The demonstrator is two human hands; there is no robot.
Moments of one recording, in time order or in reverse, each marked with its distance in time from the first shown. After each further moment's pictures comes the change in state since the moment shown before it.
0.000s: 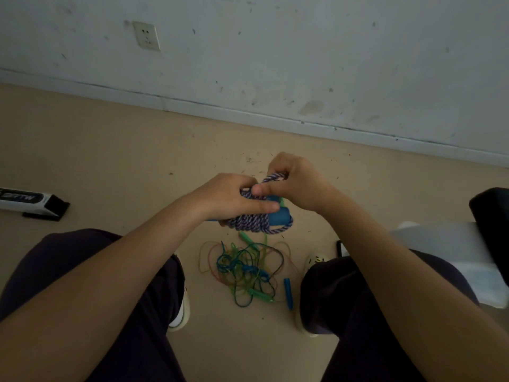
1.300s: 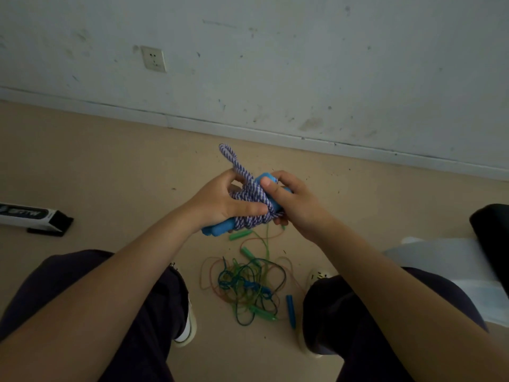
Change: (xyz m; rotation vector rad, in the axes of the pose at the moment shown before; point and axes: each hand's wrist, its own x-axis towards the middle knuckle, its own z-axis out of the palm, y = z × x) left_hand -0.005 -0.005 -0.017 -0.484 0.103 -0.012; right_hand -0.002 0.009 0.022 0.605 0.093 0.221
